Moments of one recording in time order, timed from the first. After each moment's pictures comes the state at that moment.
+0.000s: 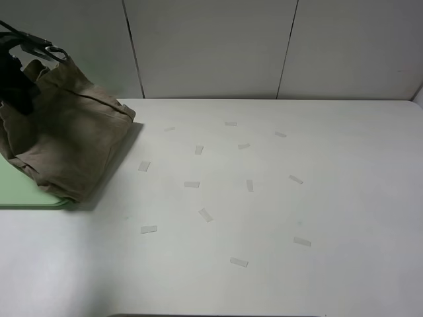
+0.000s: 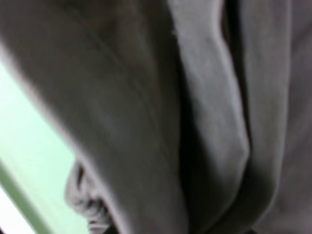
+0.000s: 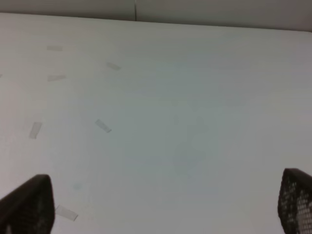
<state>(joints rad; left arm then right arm) 0.18 2.02 -1.63 0.08 0.94 0.59 0.04 -0.01 -0.49 0.02 1.02 -0.02</state>
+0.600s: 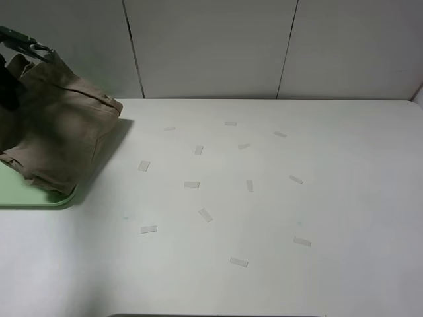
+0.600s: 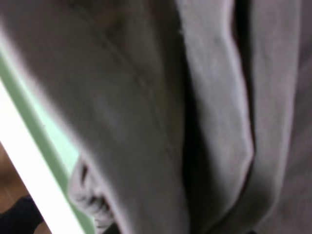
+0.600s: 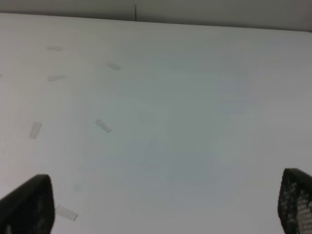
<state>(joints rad) 0.24 2.02 -1.63 0.10 0.88 0.60 0.04 -0.01 -0.49 0.02 1.02 -0.02</state>
